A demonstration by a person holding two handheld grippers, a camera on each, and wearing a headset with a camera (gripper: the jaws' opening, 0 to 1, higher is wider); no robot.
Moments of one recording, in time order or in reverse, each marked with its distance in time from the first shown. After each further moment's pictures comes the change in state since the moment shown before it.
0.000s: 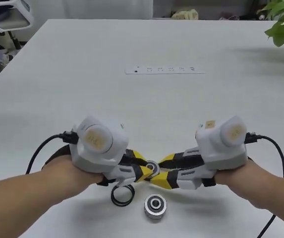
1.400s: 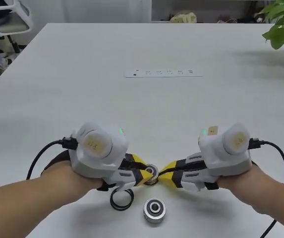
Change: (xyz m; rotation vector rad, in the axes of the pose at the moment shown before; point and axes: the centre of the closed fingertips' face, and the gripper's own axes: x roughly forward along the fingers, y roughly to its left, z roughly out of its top) left arm 0.001 -0.001 0.000 -0.015 -0.004 0.009; right arm -0.007 -0.008 -0.008 -0.037 0.007 -0.025
